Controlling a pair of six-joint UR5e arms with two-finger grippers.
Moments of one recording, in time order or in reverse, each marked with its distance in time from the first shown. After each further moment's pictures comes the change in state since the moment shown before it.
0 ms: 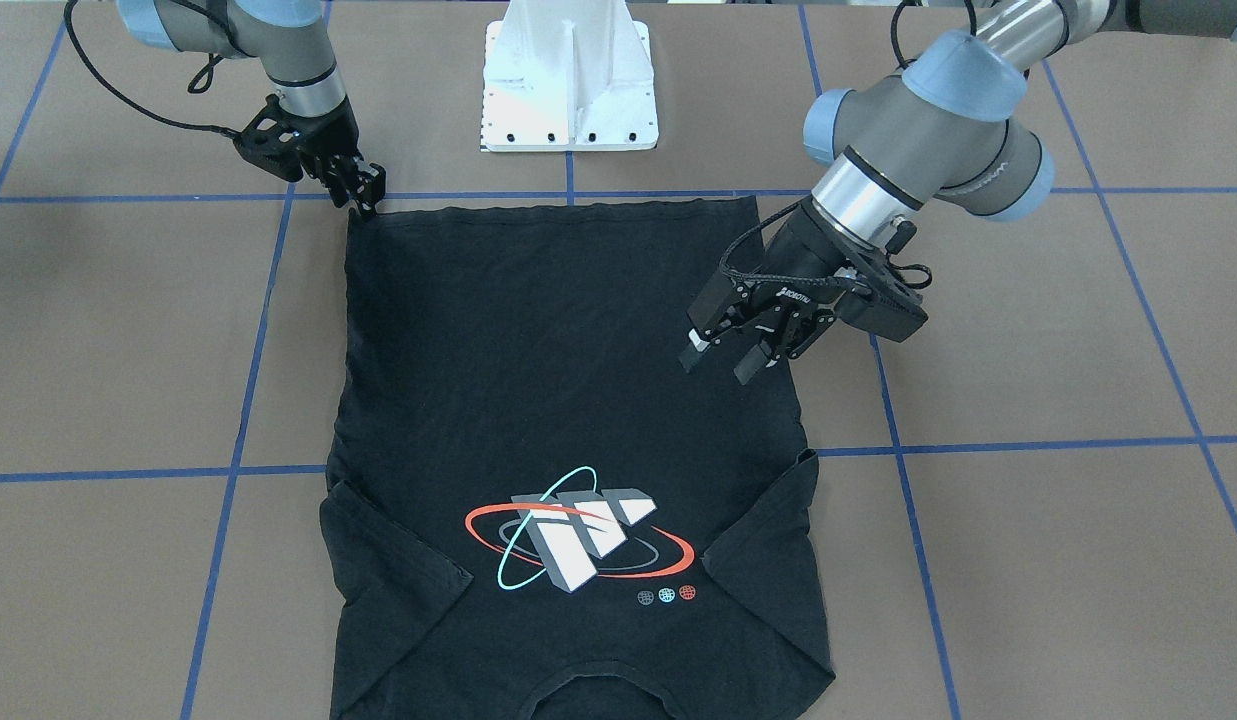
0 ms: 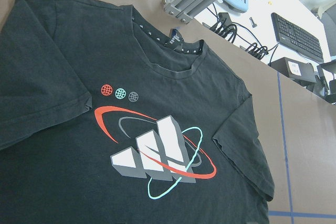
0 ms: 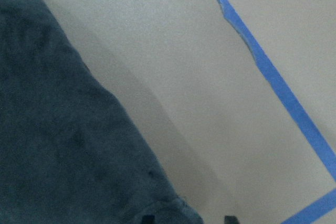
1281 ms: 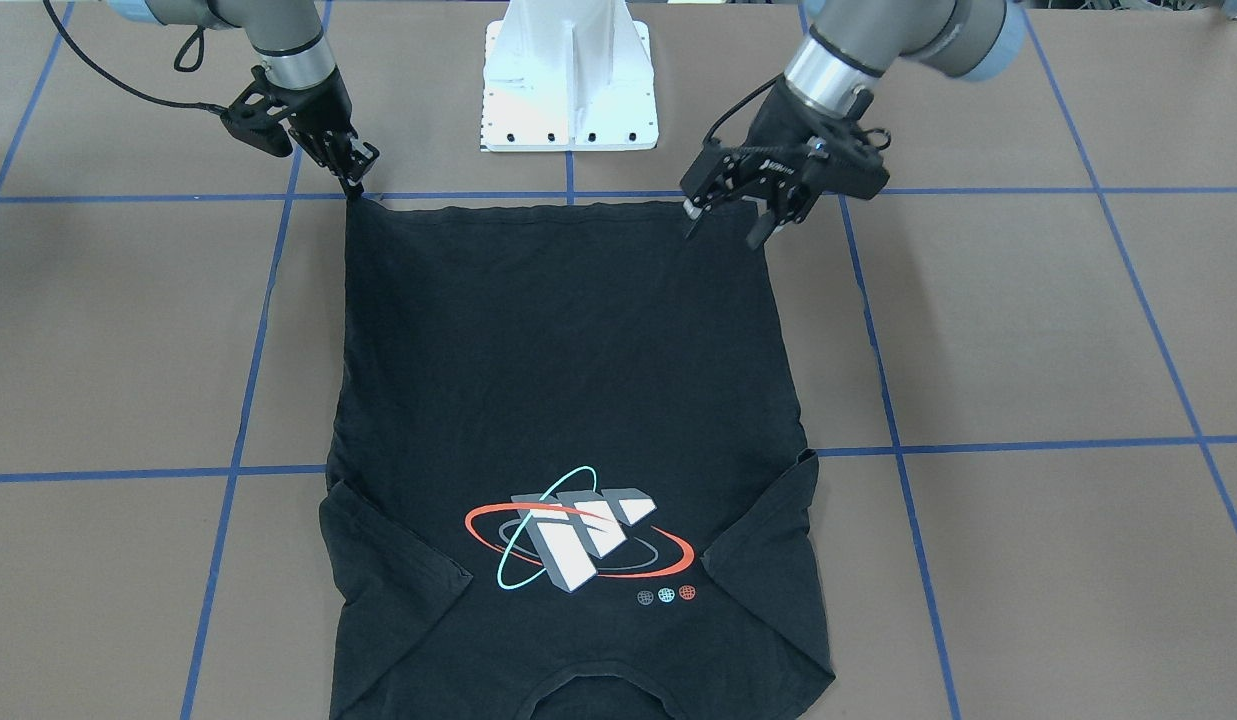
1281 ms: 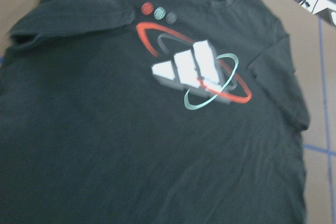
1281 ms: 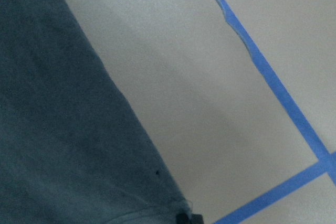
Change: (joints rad) left arm 0.243 0.276 -0.447 0.367 0.134 -0.011; right arm -0.015 -0.050 0.104 0.000 -0.004 0.005
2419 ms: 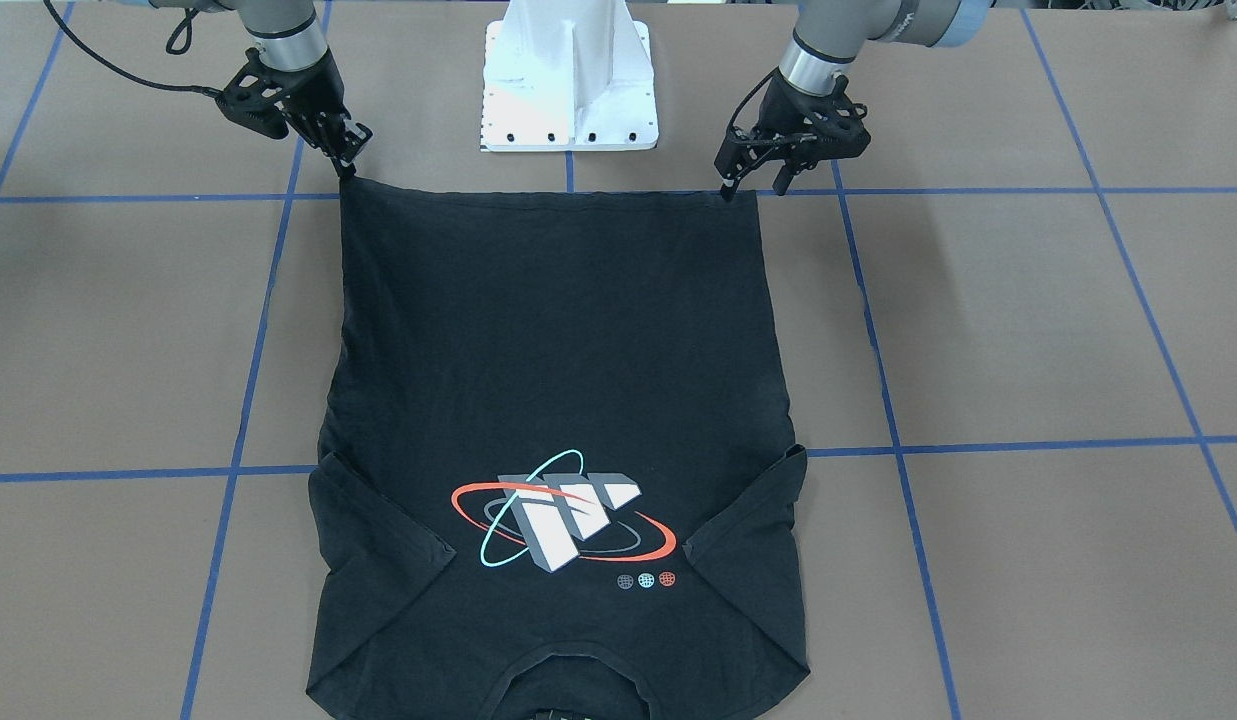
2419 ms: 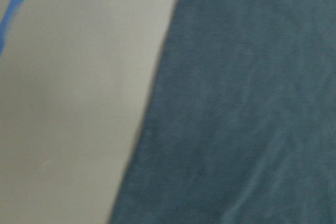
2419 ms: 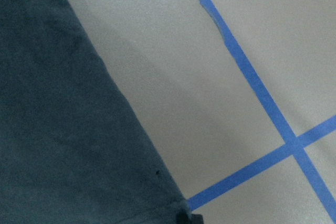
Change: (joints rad) left arm 0.320 0.230 -0.017 0.012 0.205 -0.208; right arm -0.042 -0.043 0.024 -0.001 -0.011 0.003
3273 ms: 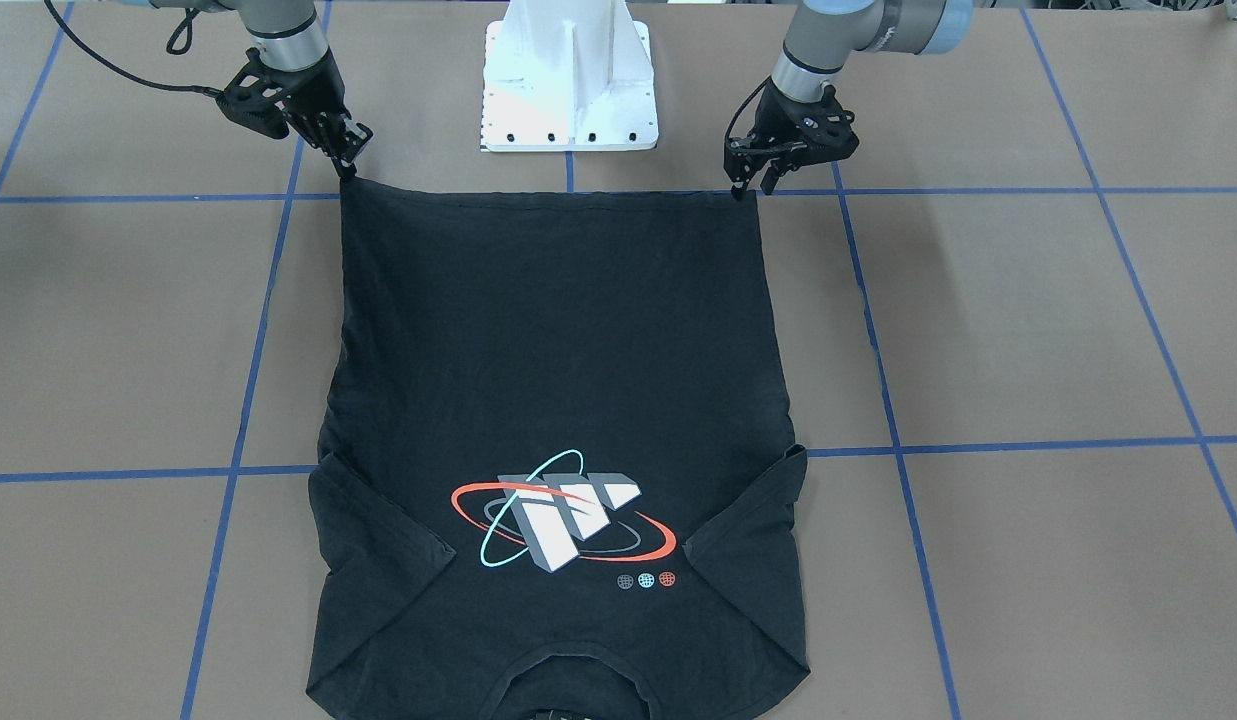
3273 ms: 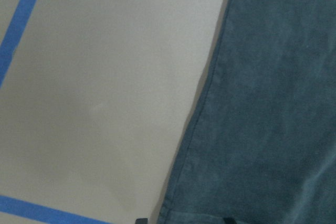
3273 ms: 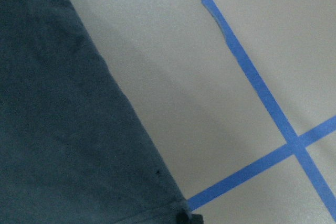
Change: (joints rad) left arm 0.058 0.006 0.048 0.000 0.000 -0.051; right arm -0.001 0.002 0.000 0.001 -0.002 0.000
